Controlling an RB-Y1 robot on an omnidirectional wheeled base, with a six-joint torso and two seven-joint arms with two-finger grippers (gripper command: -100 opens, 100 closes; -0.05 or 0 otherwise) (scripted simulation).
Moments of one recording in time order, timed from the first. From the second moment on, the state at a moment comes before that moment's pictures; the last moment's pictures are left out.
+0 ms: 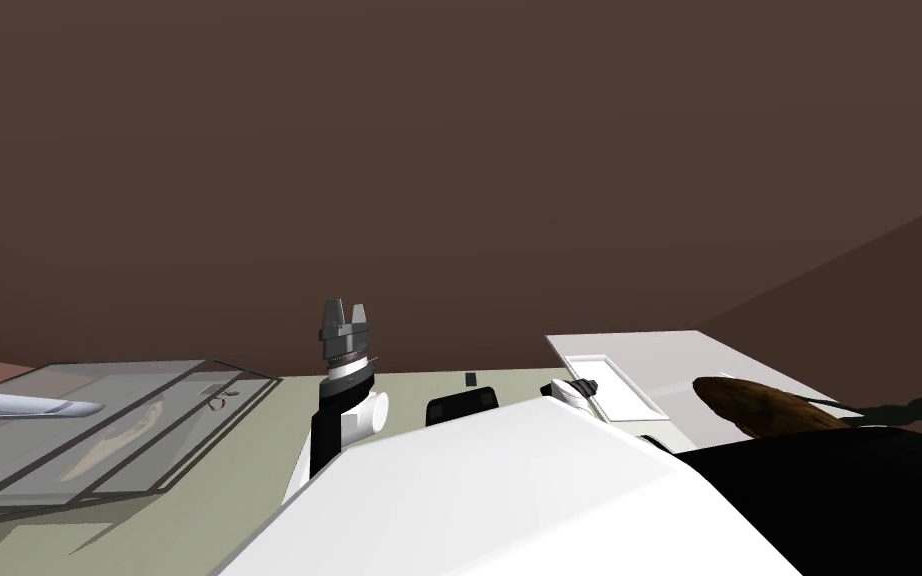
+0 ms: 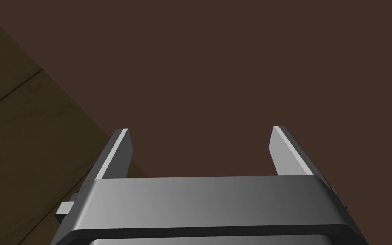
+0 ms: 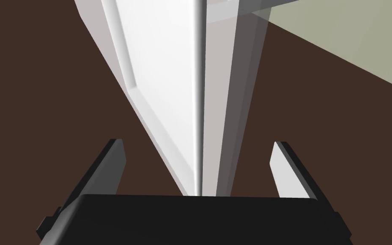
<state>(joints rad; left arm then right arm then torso) 0.48 0.01 -0.05 -2.25 0.01 -0.51 -0.17 0.08 -0.33 -0.07 -0.67 1.16 0.77 0.65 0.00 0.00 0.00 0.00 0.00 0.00</state>
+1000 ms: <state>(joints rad) 0.48 0.01 -0.05 -2.25 0.01 -0.51 -0.17 0.10 -0.31 -0.07 -0.70 1.17 0.79 0.65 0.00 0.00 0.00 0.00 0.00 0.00</state>
